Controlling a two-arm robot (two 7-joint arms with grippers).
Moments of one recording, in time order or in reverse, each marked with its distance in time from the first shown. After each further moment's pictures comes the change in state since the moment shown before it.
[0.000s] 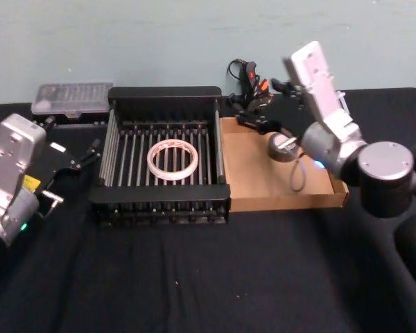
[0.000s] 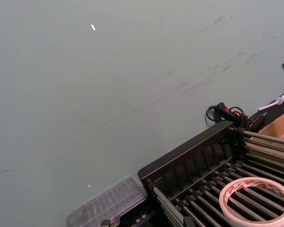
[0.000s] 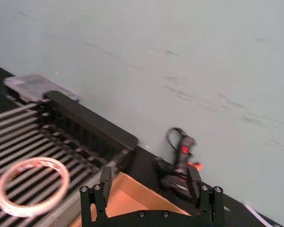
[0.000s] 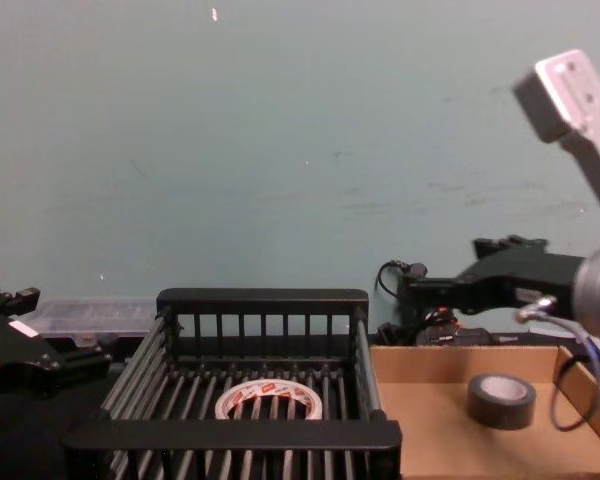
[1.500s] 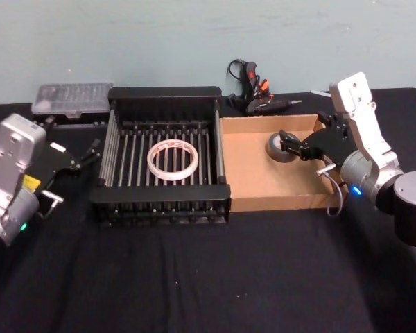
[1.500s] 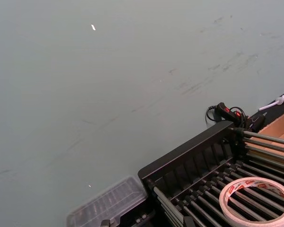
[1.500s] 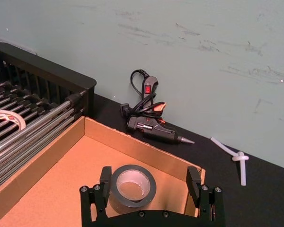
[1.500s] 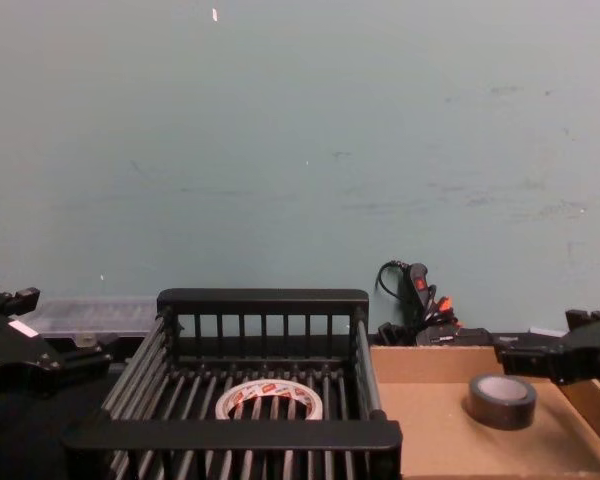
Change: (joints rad) left arm 0.000 0.000 0.000 0.000 0.000 0.000 0.000; right arm -0.101 0.023 0.117 0.004 -0.009 0.039 -0.017
